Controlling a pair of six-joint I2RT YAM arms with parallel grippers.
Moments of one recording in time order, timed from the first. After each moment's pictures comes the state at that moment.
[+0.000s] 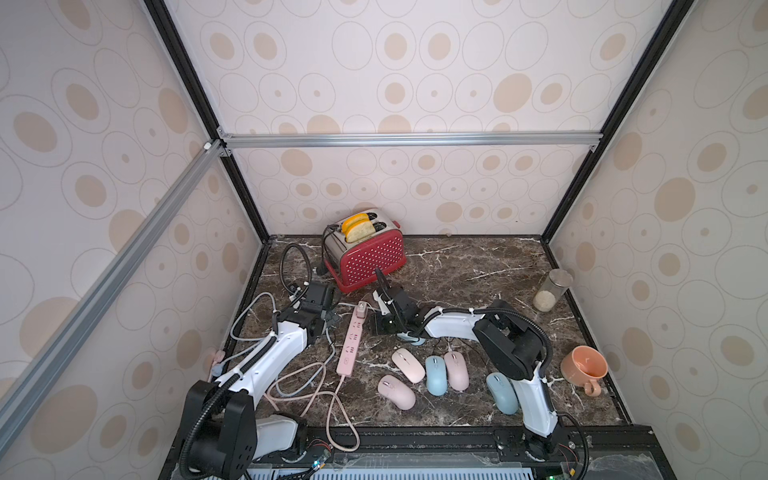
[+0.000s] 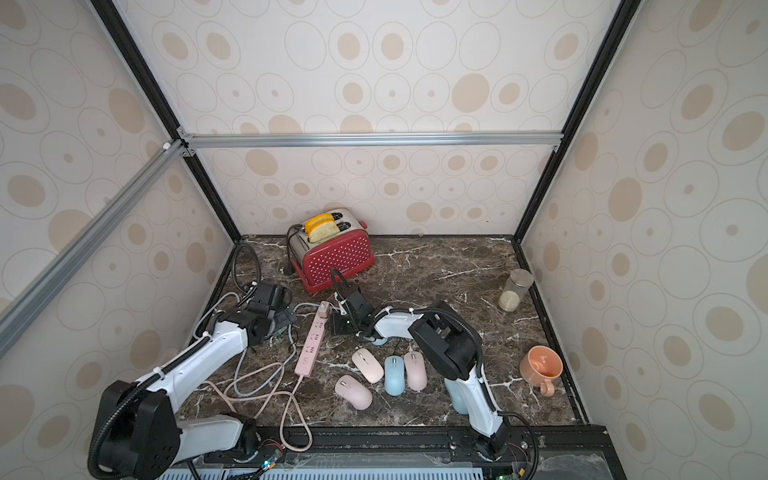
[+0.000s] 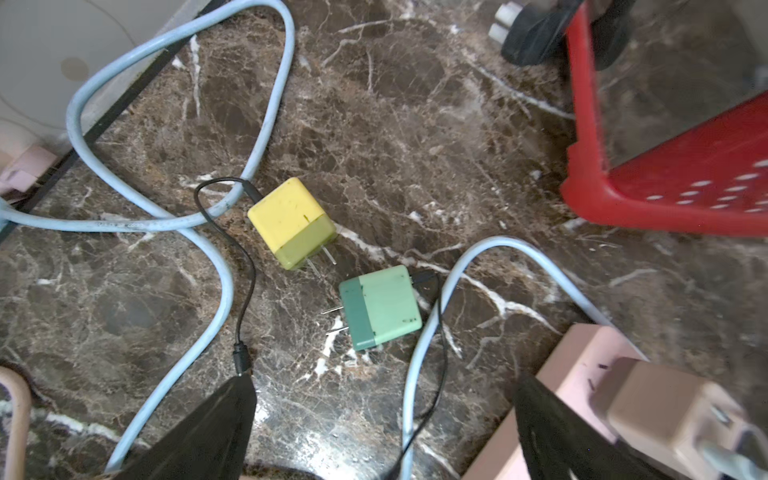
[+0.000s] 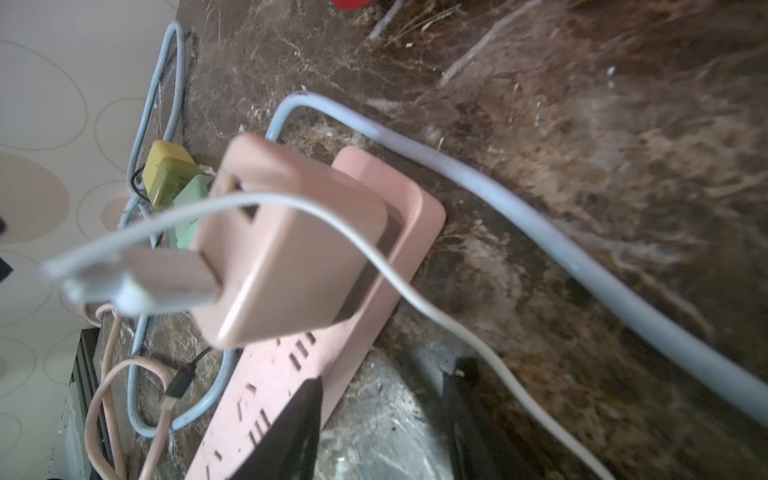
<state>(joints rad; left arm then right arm) -0.27 1.24 0.81 -0.60 -0.42 -0.79 0.95 2.11 1.33 0.01 -0.24 0.61</state>
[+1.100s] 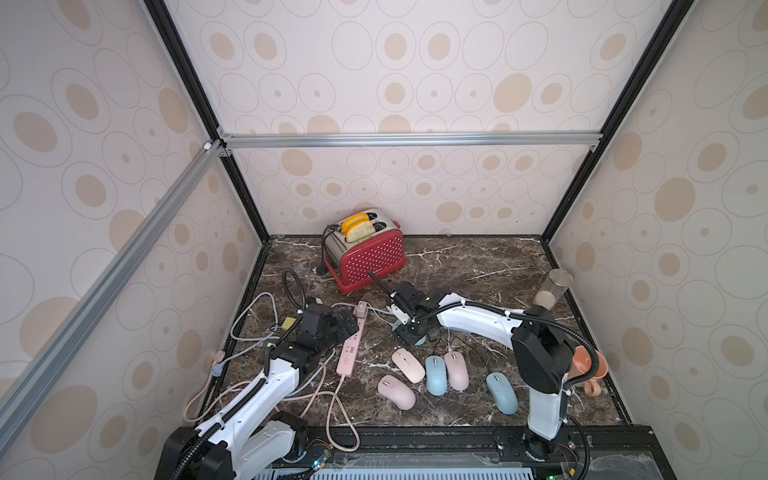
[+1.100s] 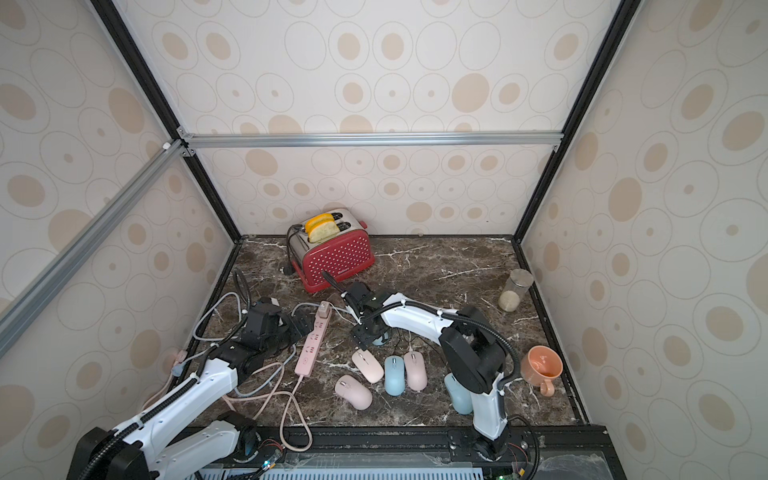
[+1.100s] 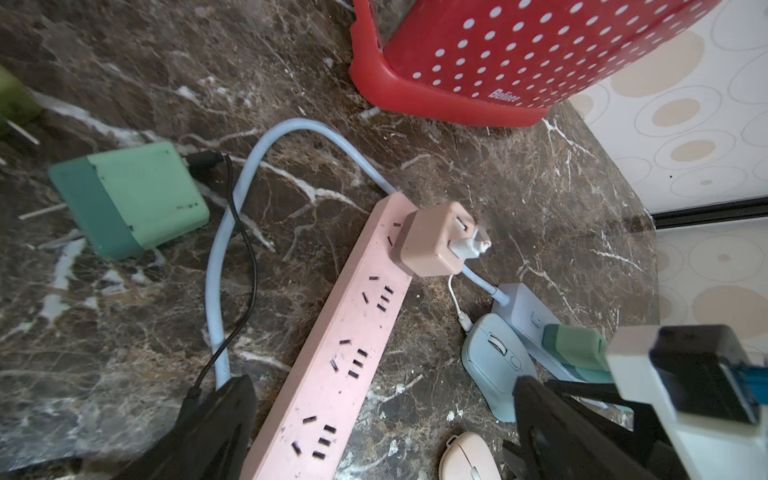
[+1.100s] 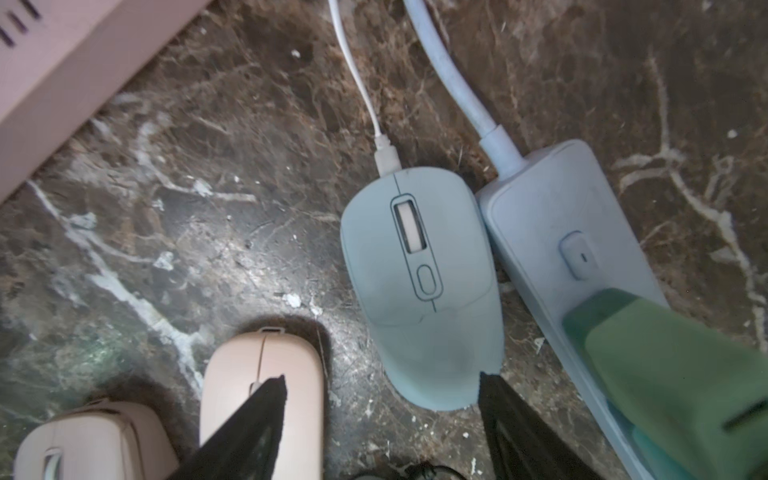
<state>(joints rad) -0.36 0.99 0.51 -0.26 -0.03 -0.89 0.94 1.94 1.45 -0.81 0.06 0.06</state>
